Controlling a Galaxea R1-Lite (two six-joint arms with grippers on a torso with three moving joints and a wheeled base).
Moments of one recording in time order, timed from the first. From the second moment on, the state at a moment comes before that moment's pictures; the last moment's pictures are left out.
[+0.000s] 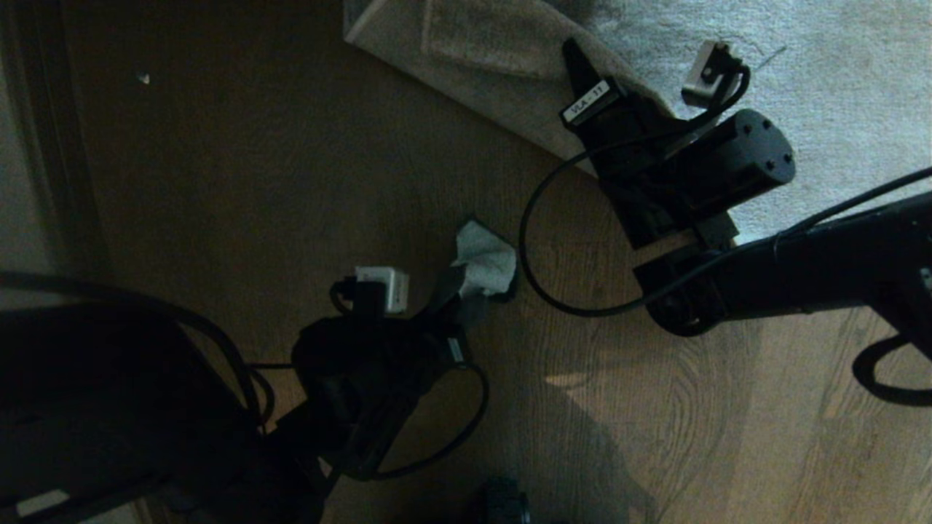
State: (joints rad) left arm -0.76 2.04 -0.56 -1.52 0.36 -0.25; right arm 0.55 2.10 -1.40 -1.52 -0.06 0.46
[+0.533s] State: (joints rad) left arm -0.55 2.04 -0.56 -1.52 0.32 -0.25; right arm 0.56 2.12 -1.40 -1.52 -0.06 0.46
